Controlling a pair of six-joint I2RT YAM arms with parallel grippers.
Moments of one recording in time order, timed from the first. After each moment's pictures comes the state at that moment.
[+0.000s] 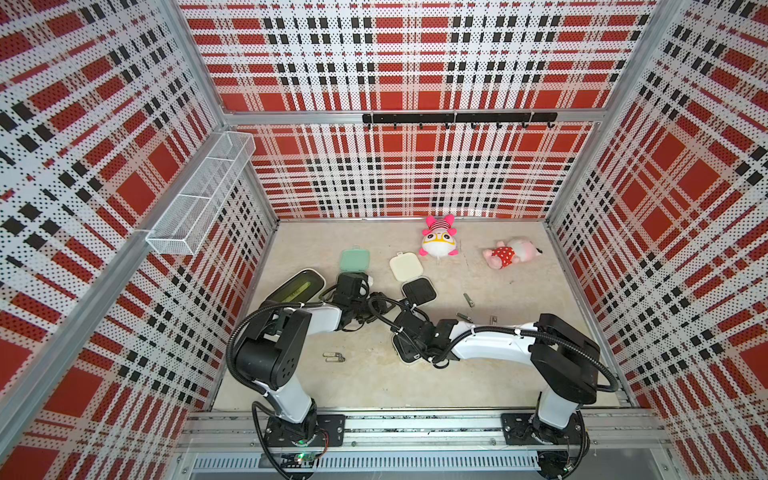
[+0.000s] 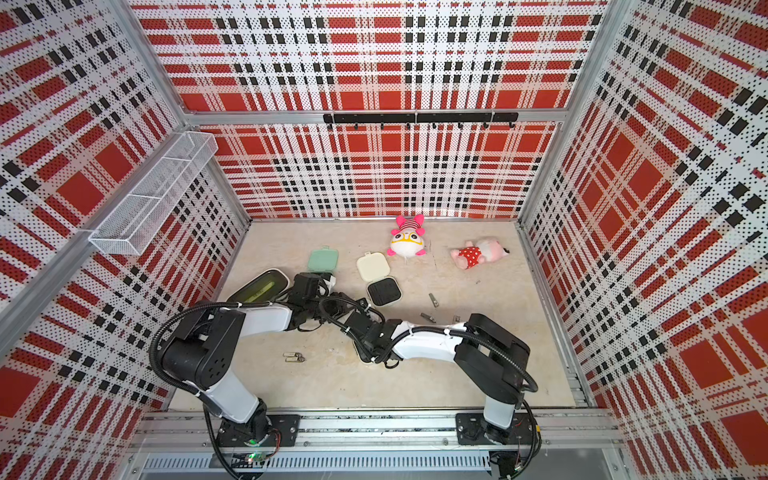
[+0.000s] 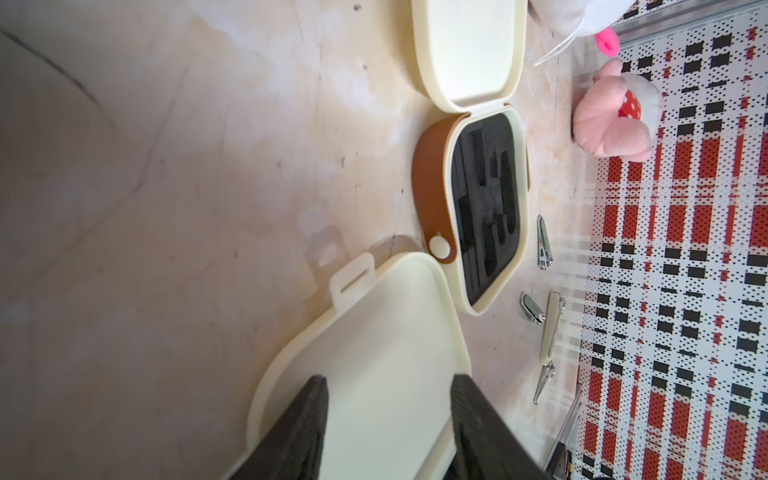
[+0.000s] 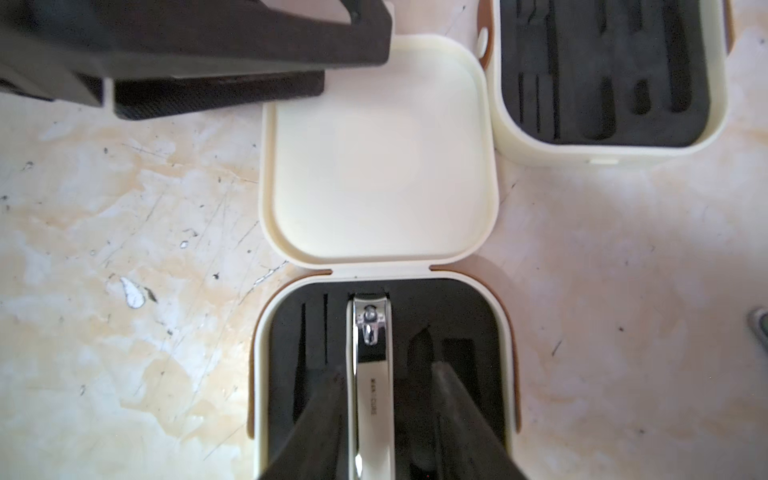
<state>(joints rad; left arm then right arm) -0.33 1.69 0.71 0.17 0.53 -0.73 1.10 1.75 1.05 -0.36 0.35 0.59</state>
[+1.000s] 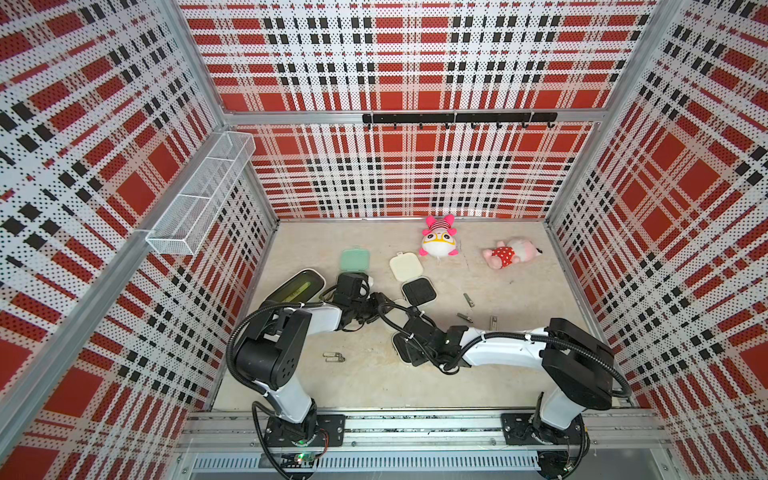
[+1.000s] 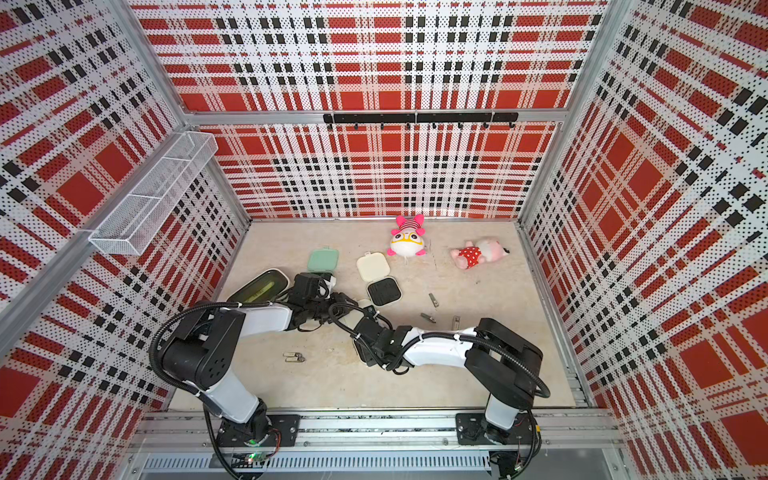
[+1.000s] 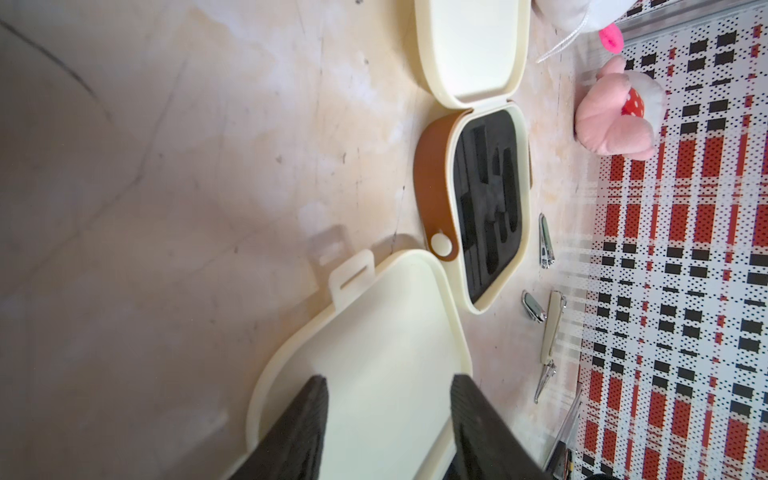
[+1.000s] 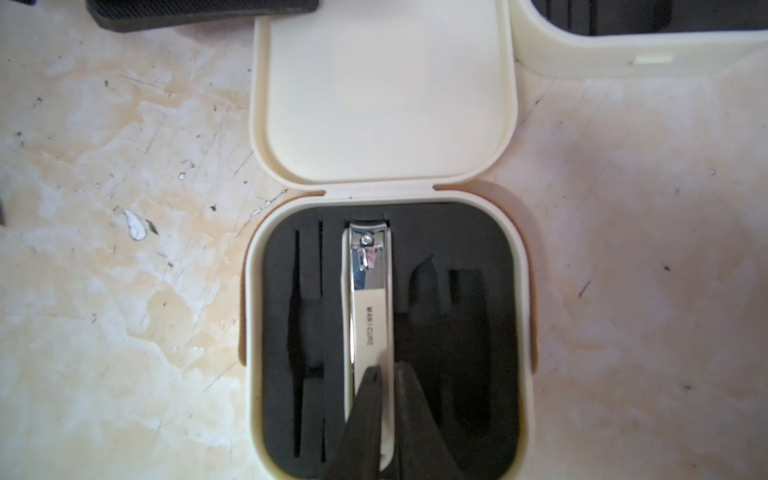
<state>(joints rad) -0.34 1.69 0.71 0.16 0.53 -0.73 1.10 1.69 0.92 -0.29 0.25 0.63</state>
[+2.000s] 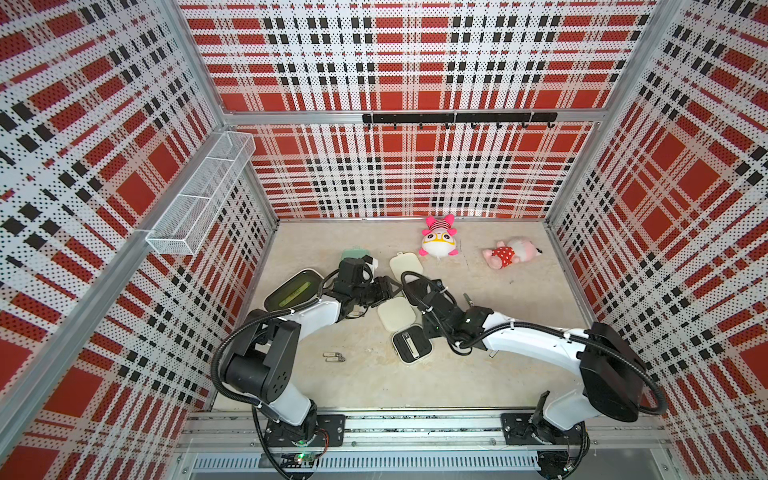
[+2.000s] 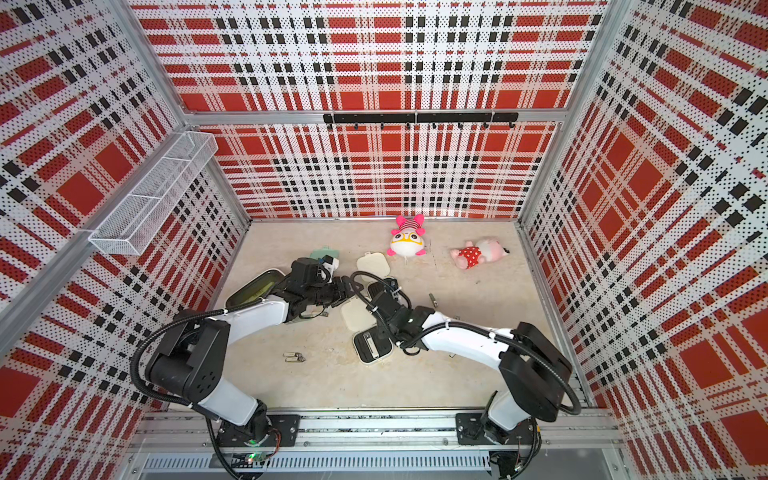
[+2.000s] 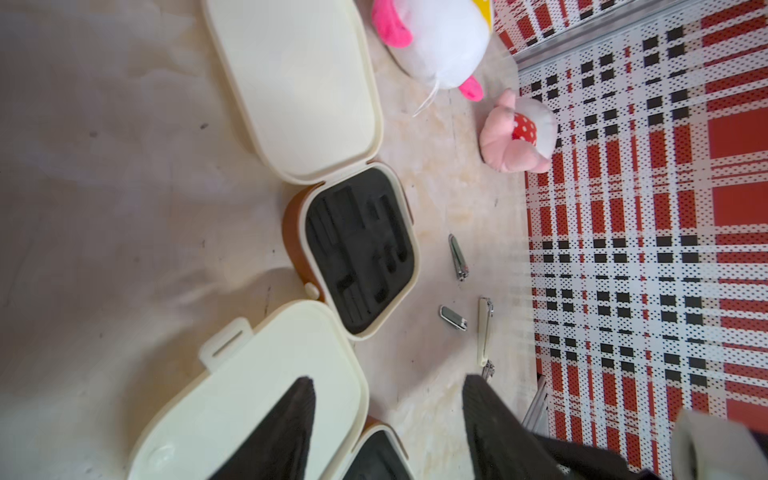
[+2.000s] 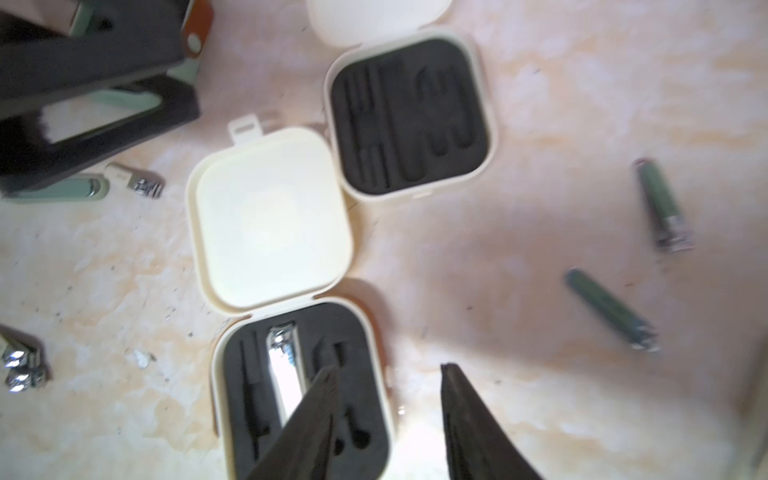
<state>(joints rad) -0.37 1.58 0.84 0.10 0.54 -0.73 0.91 1.50 0.98 -0.45 0.35 0.69</state>
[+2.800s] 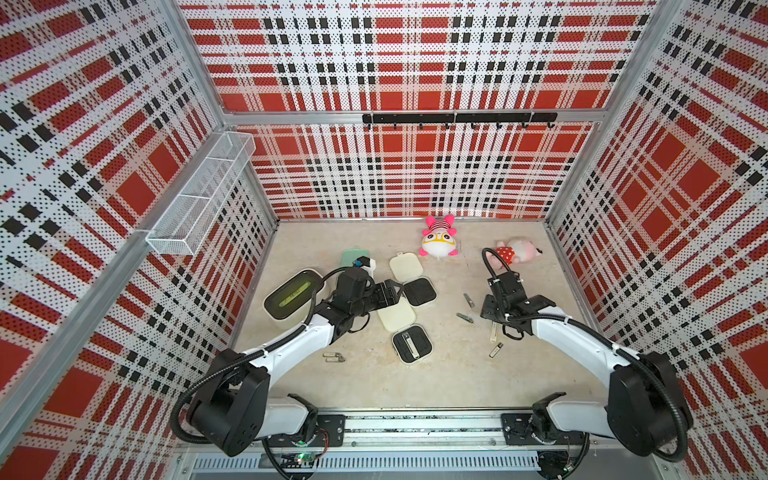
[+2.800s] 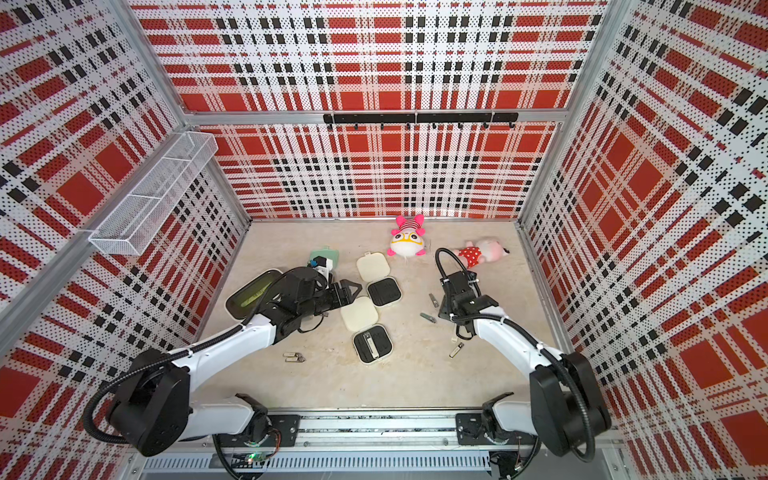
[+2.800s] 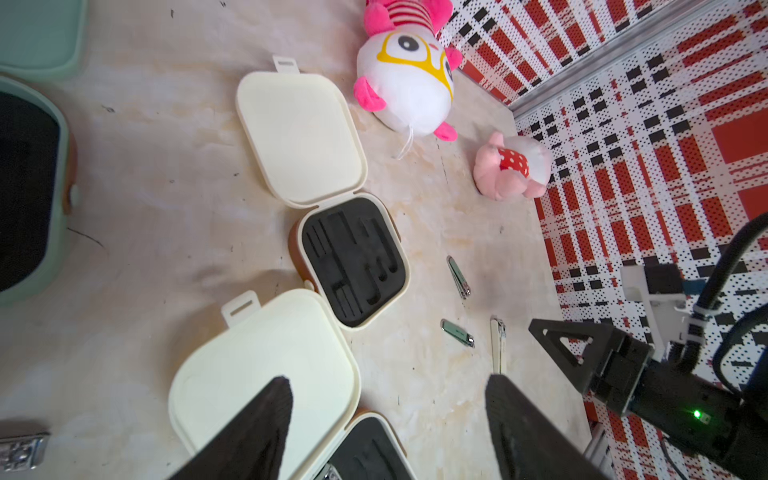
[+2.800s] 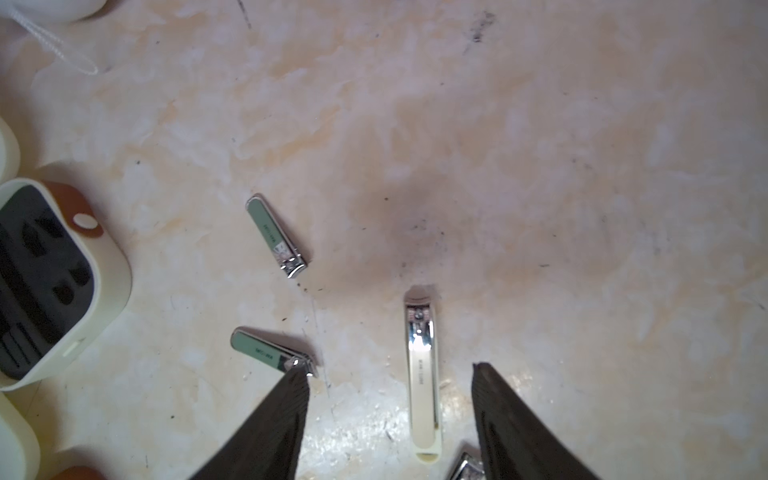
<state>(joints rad) -0.49 1.32 0.73 0.06 0.22 -0.72 0.36 1.27 0.76 -0.55 0.26 0.68</state>
